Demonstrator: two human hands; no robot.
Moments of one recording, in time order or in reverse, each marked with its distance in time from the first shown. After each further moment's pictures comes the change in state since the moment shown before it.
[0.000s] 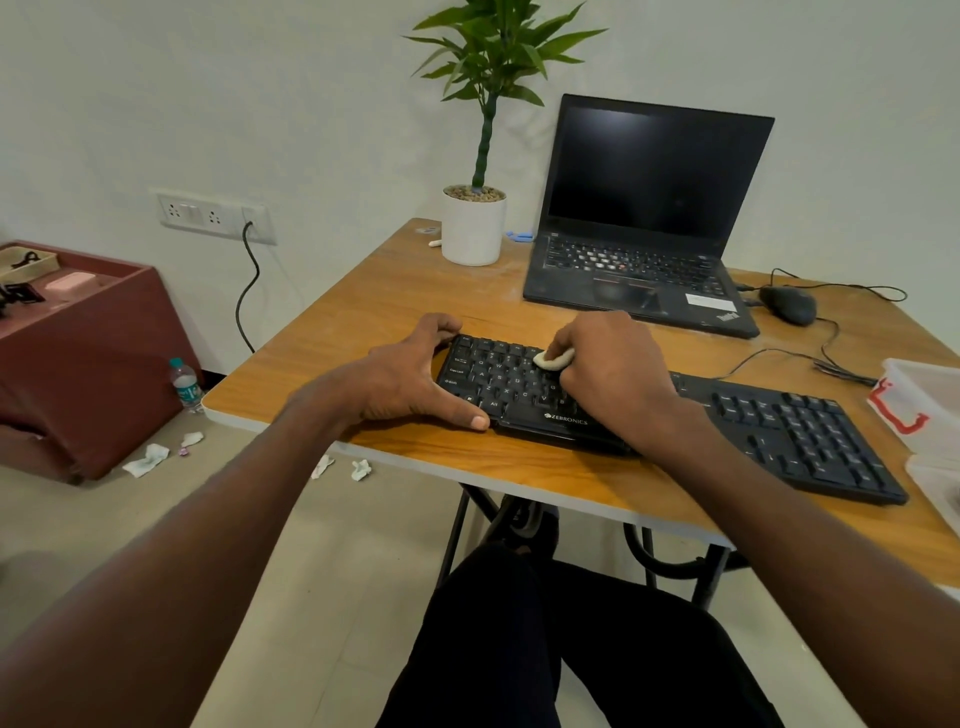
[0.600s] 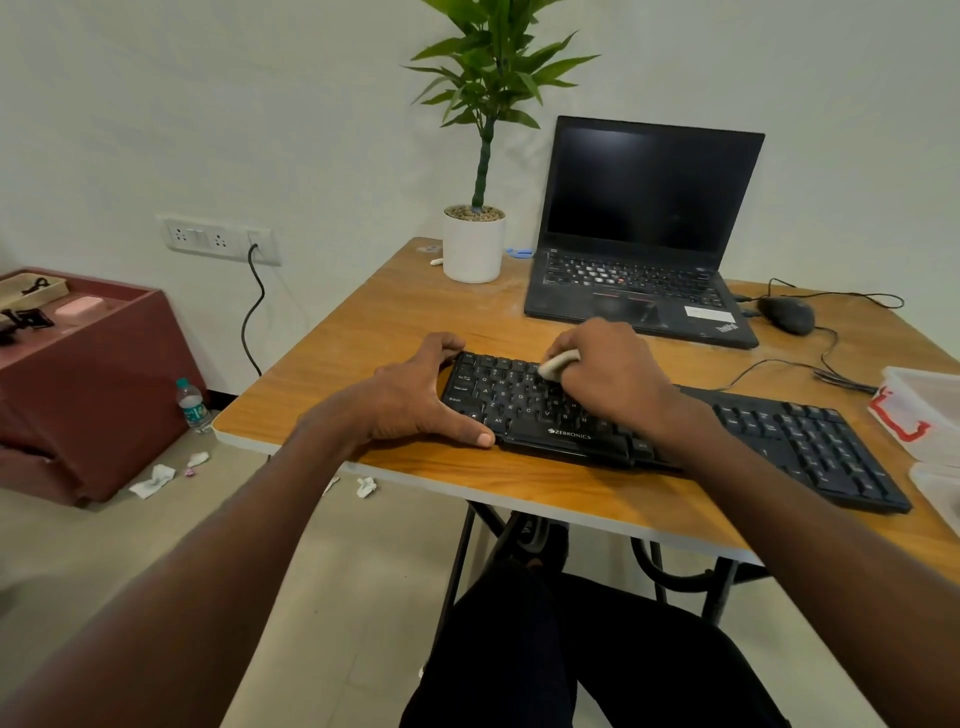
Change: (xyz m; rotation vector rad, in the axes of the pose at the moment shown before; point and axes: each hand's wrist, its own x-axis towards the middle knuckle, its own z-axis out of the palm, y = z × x) left_hand -0.002 -0.001 0.001 0.001 0.019 -0.034; right_hand 0.011 -0.005 -0.009 0.121 -0.141 0.033
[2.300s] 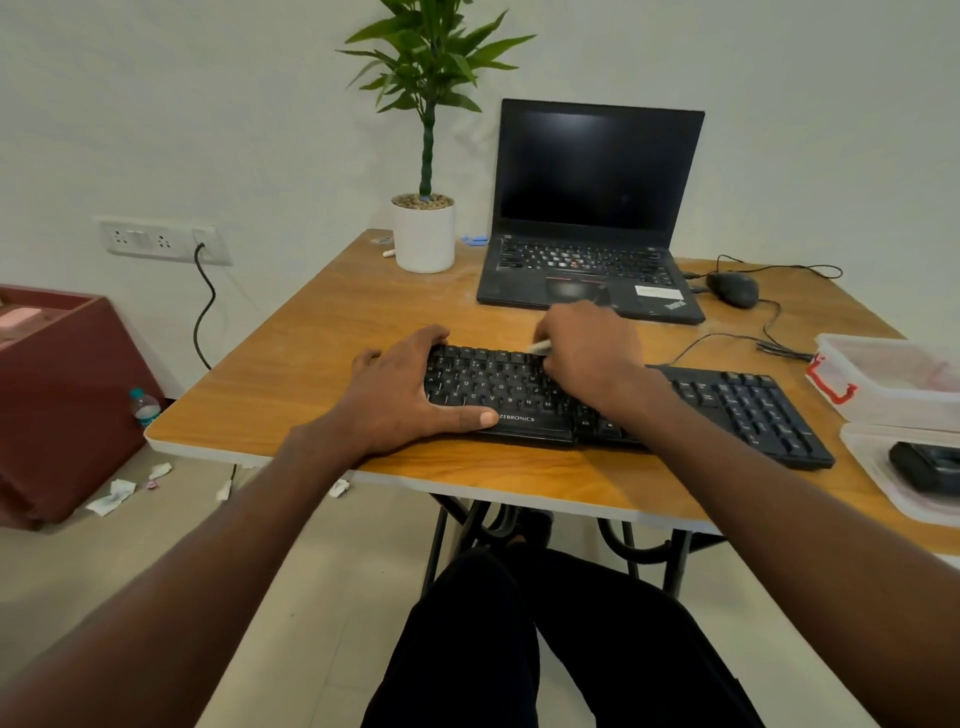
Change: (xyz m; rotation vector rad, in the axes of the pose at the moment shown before) left_hand 0.004 0.033 0.042 0.317 0.249 0.148; right_hand -0.003 0.034 -0.007 -0.261 0.033 0.038
